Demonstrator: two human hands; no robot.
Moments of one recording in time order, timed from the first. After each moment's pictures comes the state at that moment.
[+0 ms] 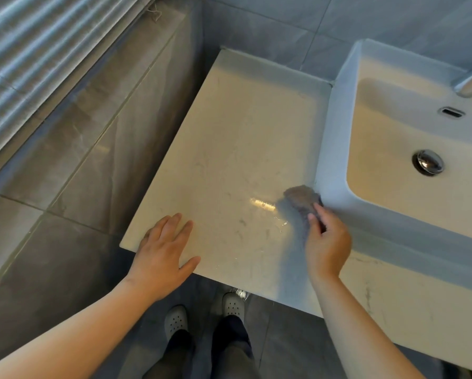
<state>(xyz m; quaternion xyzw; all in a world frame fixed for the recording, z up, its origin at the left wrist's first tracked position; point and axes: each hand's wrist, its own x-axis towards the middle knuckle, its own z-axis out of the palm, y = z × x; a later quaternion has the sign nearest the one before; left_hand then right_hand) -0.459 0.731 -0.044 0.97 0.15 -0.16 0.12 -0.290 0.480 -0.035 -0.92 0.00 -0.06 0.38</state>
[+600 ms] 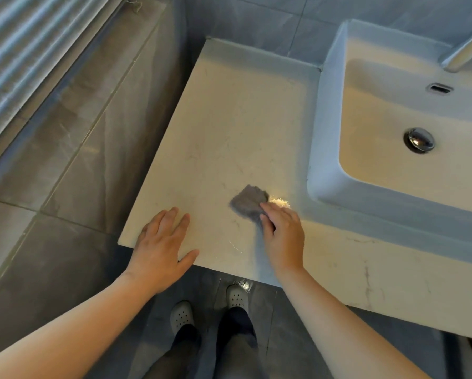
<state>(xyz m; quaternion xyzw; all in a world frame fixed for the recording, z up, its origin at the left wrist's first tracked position) -0.458 0.734 -0.043 0.97 0.13 -0.18 0.10 -0.331 0.518 -0.061 -0.93 -0.17 0.00 0.33</state>
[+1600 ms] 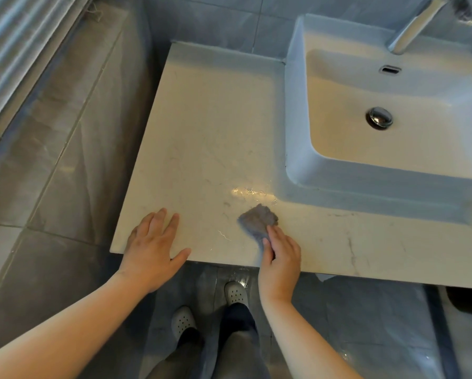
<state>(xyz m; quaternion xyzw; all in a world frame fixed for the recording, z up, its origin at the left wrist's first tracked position) -0.458 0.740 -0.037 0.98 0.09 -0.18 0.09 -0.417 0.503 -0.070 -0.93 0.03 -0.06 0.36</state>
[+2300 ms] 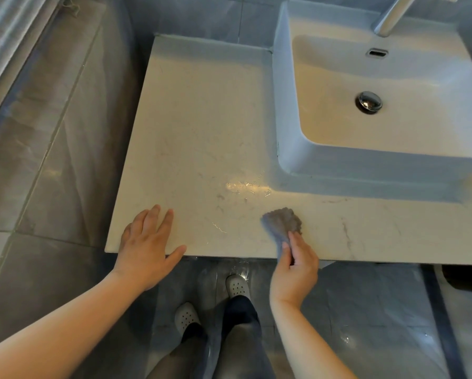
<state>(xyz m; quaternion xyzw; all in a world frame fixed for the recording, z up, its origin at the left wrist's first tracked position) -0.459 0.742 -0.038 0.98 0.07 -0.17 0.07 -0.441 0.483 -0.066 -0.88 0.18 -0.13 0.41</state>
